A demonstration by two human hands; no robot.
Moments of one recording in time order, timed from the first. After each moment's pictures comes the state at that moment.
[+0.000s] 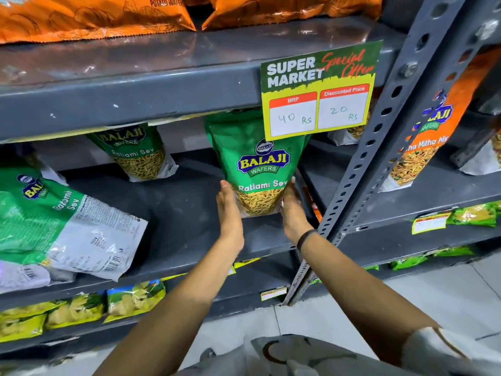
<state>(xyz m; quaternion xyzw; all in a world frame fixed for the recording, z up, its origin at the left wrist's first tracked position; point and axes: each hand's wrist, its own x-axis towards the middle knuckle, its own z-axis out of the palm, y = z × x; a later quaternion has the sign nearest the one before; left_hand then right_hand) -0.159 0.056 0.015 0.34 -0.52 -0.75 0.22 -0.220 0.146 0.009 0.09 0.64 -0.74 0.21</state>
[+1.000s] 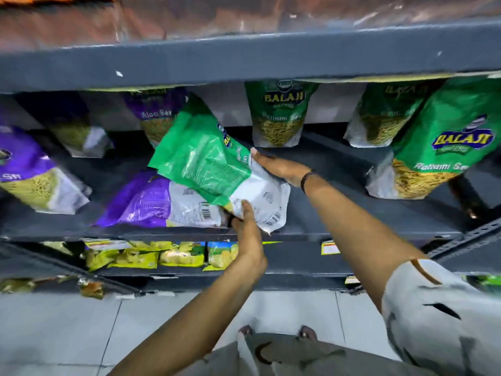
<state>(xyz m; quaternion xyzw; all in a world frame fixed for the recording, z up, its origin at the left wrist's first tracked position) 0.052 -0.122 0.010 0.48 -0.39 -0.75 0.24 -0.102 -0.139 0.049 -0.31 0.81 -0.34 0.37</state>
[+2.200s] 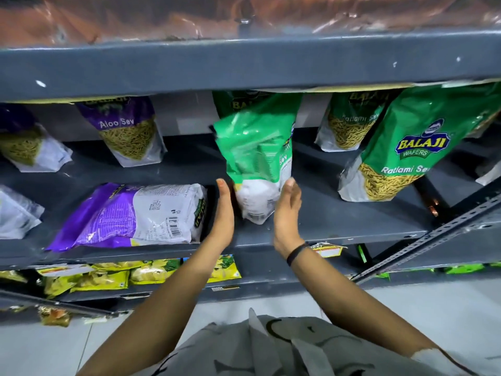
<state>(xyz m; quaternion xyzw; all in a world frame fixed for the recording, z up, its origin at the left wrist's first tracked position) -0.003 -0.172 -0.006 0.29 -0.58 -0.74 0.17 -0.043 -0.075 0.009 0.05 0.67 -0.73 0.11</state>
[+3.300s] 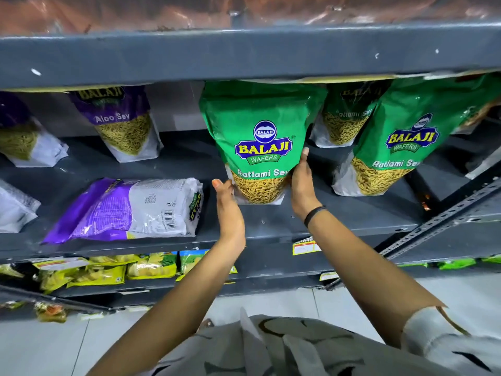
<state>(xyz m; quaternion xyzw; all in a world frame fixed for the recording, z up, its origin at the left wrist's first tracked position) 0.008 -0.126 0.023 0.36 -0.50 -0.74 0.26 -0.104 -0.055 0.031 0.01 0.63 -0.76 0.19</state>
